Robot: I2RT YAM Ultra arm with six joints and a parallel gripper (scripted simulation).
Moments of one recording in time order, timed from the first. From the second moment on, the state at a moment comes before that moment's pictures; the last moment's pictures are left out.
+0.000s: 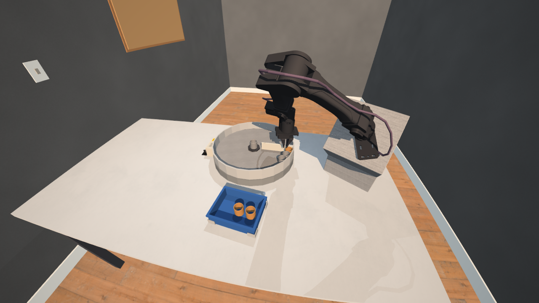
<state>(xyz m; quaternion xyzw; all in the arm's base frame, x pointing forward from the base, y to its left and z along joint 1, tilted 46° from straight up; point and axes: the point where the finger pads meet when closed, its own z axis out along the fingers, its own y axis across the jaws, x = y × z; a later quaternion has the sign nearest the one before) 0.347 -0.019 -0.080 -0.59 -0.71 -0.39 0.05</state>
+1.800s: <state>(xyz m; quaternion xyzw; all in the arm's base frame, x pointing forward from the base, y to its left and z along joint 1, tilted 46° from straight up) 0.341 -0.015 -0.087 -0.59 -0.70 -0.39 0.05</state>
